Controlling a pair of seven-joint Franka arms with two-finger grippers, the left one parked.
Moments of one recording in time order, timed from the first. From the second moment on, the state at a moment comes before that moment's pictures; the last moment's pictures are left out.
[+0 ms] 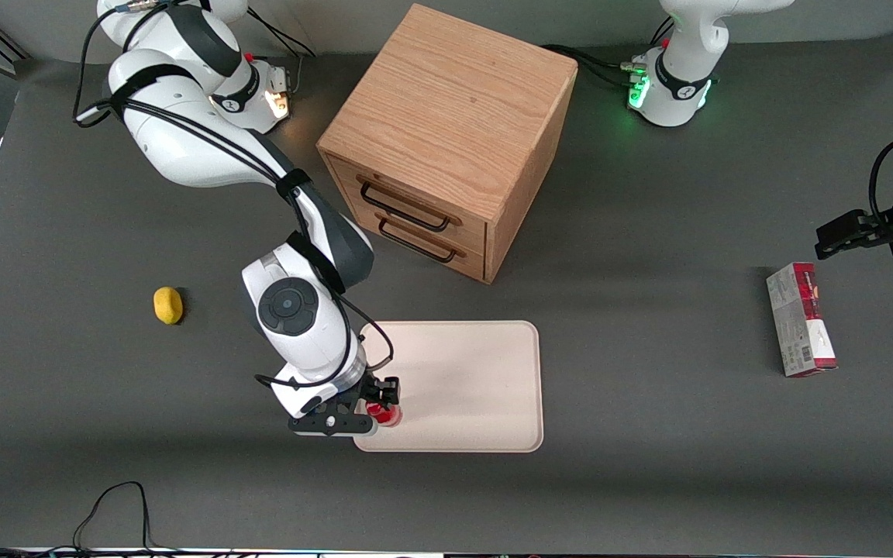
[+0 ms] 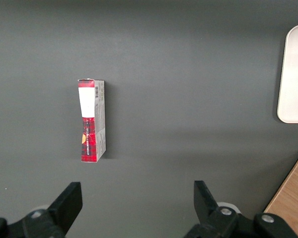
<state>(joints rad) 0.26 0.96 0.38 -0.95 -0.41 2.09 0.67</state>
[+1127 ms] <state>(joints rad) 0.26 0.04 -0.17 -1.65 -0.04 1.70 0.18</state>
